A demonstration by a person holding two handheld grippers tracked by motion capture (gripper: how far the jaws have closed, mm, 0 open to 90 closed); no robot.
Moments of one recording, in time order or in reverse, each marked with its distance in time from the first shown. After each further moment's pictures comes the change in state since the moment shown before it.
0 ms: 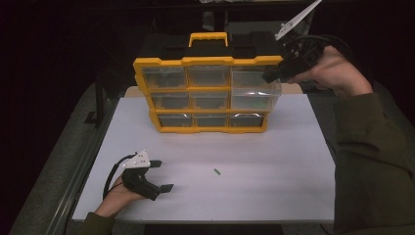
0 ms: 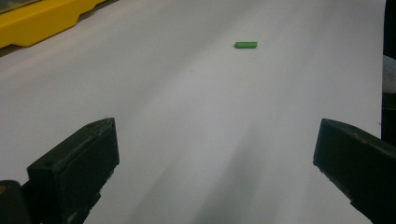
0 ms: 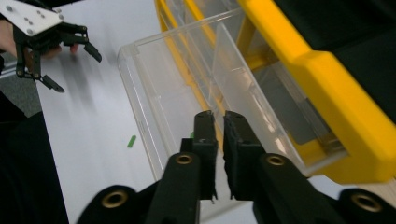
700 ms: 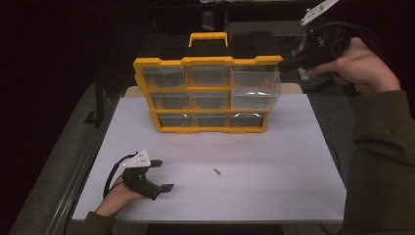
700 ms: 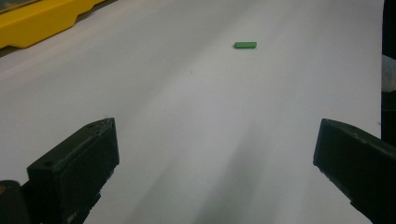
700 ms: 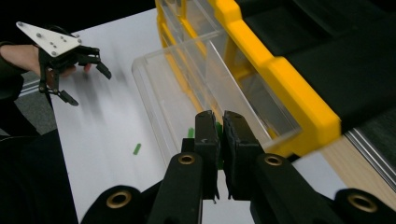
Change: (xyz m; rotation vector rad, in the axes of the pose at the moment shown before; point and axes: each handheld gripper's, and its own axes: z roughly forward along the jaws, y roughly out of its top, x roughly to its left) left arm 0.001 0.001 0.001 0.004 -0.005 0.002; right arm -0.004 -0.008 -0.036 -0.074 0.020 0.034
